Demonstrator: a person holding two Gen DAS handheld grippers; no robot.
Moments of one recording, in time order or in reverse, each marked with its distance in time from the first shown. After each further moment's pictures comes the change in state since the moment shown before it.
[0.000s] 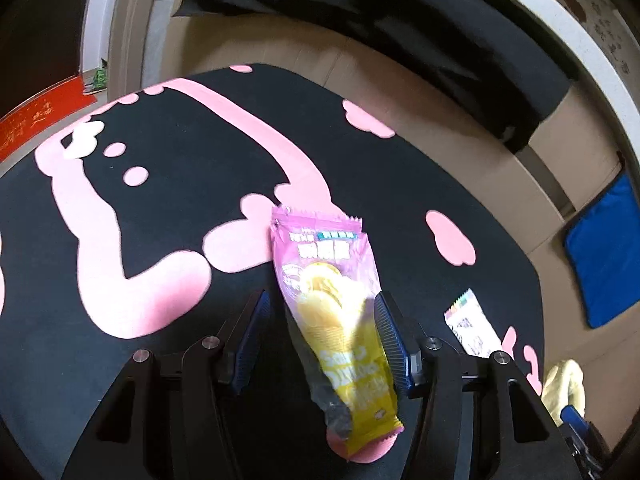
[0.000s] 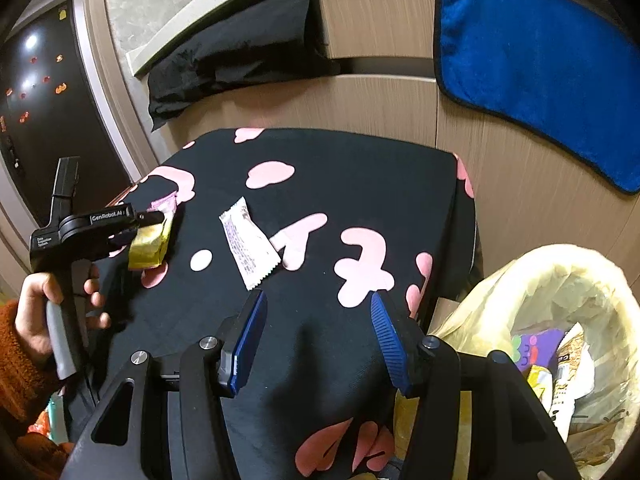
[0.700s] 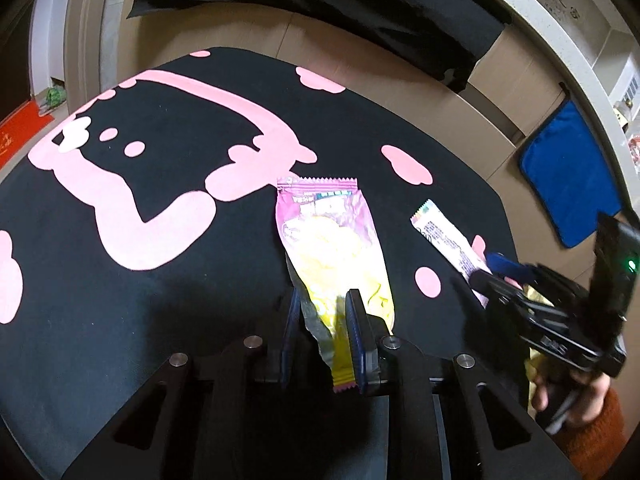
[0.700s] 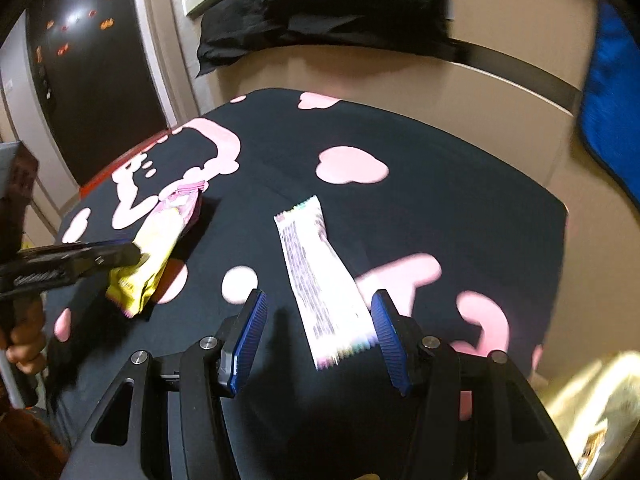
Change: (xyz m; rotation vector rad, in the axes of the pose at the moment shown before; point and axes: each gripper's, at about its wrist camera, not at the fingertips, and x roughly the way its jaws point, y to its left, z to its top) left arm -0.041 0.010 -0.037 0.158 0.122 -0.122; right arm 0.085 0.069 0.039 -0.243 0.103 0.085
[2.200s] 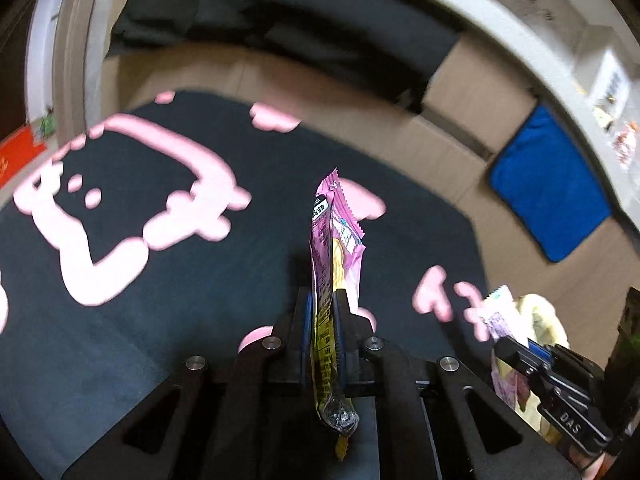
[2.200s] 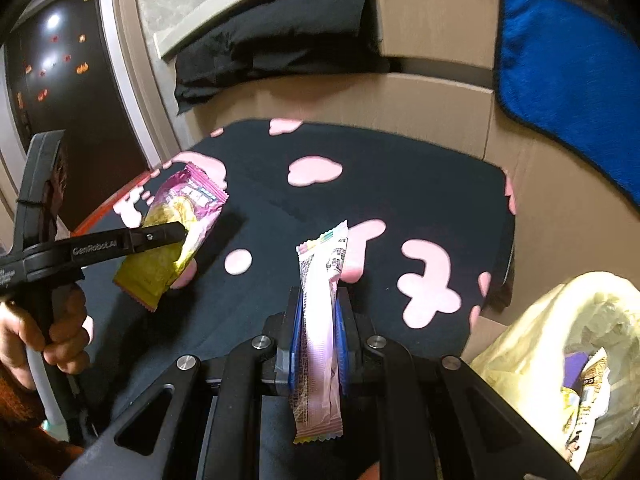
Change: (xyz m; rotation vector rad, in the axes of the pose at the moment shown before) left arm -0.011 -0.068 0.008 0.063 -0.146 -0.021; right arm -0.070 -0.013 -0.043 0.162 -0.117 -0.039
